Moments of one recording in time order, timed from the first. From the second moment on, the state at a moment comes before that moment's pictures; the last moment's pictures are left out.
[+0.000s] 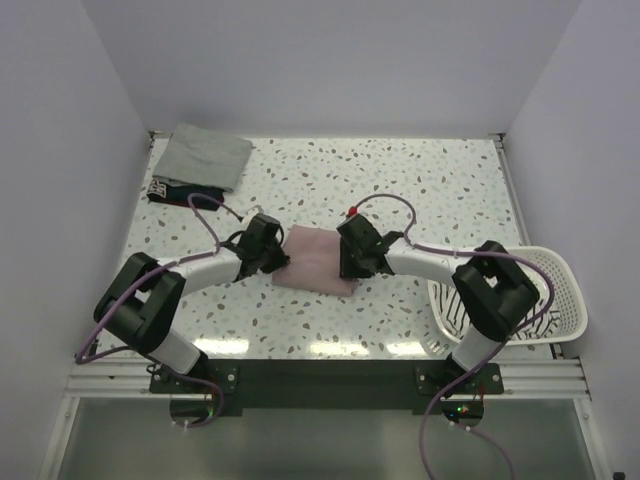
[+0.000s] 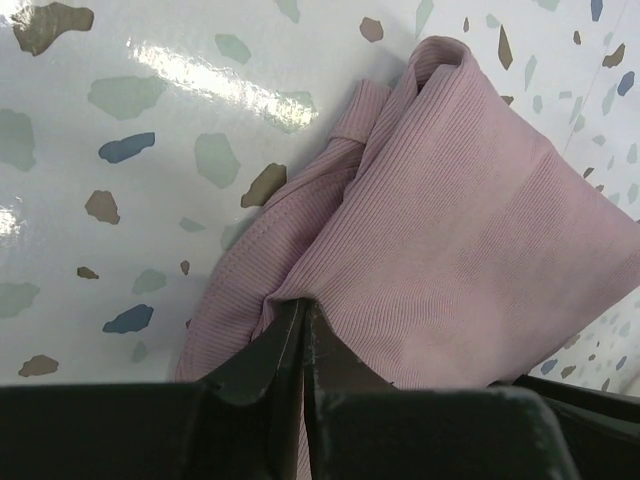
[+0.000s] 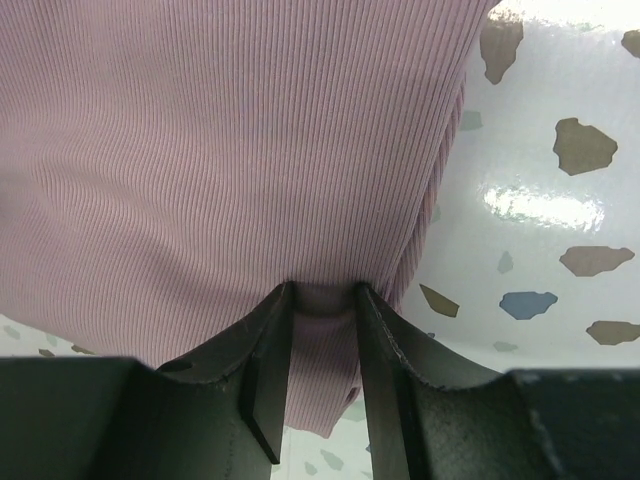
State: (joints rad) left arm -0.54 1.55 0.72 -0.06 -0.13 -0.98; right arm 0.74 1.69 0.96 -0.34 0.12 0.69
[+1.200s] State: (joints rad) left arm -0.37 1.25 1.05 -0.32 -0.12 -0.86; right arm 0.94 1.62 1.06 -0.22 0.08 0.93
